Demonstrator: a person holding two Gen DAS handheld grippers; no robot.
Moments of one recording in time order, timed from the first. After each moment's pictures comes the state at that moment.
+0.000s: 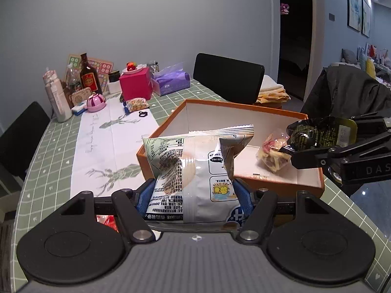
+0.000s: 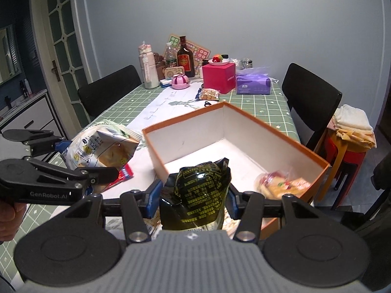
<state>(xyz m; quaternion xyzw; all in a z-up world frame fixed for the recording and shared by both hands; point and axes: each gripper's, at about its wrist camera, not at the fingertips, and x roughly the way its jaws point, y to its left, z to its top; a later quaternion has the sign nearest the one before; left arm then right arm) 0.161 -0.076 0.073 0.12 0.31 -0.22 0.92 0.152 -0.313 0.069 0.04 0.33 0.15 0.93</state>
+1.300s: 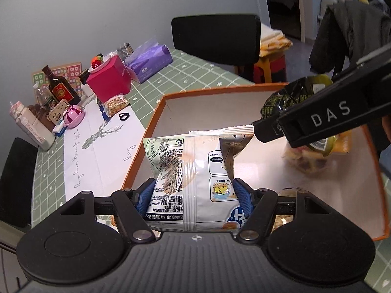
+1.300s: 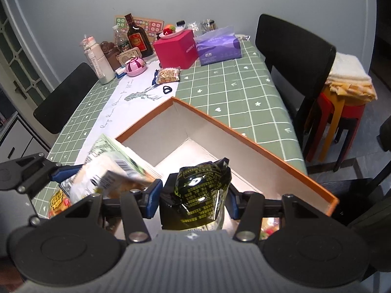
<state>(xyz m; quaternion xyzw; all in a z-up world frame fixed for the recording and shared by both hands) 0.277 -0.170 0.039 0.28 0.38 -0.21 0.86 0.310 -0.343 0.036 0.14 0.43 0.10 0.89</state>
